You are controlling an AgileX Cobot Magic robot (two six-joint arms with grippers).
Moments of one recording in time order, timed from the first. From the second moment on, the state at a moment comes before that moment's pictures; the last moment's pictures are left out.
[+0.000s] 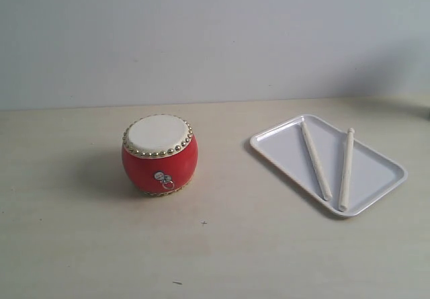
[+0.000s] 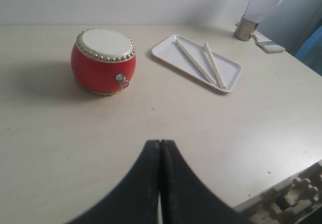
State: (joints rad) left arm -0.43 0.02 -0.53 -0.24 0.94 -0.06; right arm -0.16 0.01 0.00 0.20 0.07 -0.19
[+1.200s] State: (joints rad) left arm -0.25 0.02 -0.53 -0.21 0.81 0.12; right arm -0.16 0.01 0.00 0.14 0.08 -0.09
